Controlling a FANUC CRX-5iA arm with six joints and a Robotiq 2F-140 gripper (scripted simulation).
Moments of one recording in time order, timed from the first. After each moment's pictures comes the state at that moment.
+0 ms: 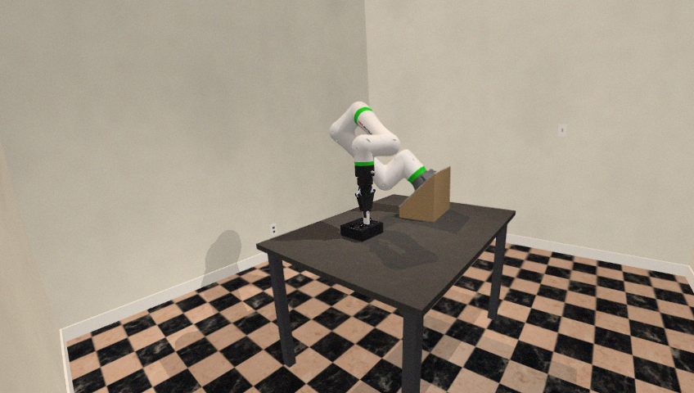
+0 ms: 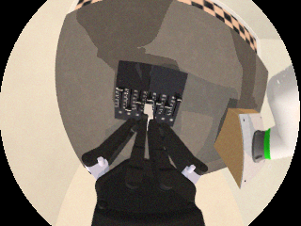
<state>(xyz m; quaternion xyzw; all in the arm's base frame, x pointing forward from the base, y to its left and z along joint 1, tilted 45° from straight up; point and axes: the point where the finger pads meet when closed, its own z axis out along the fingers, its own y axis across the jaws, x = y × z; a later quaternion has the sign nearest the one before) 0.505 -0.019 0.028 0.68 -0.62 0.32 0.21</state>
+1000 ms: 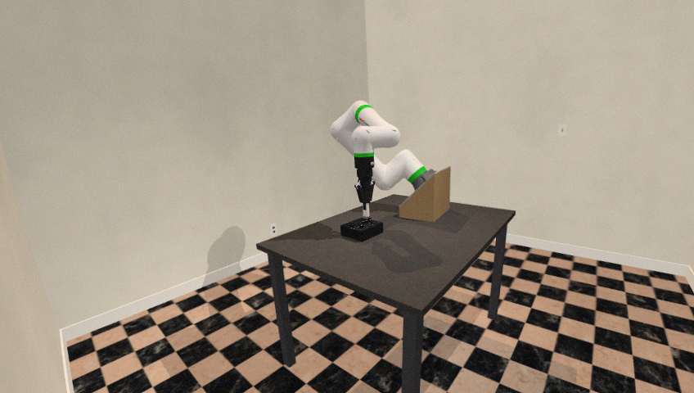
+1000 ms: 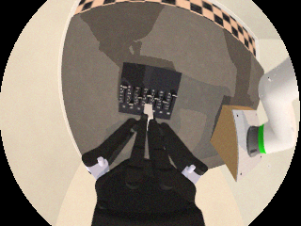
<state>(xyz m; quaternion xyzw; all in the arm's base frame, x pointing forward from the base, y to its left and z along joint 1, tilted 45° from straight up) 0.498 0.008 0.057 0.68 -0.62 0.32 0.21</state>
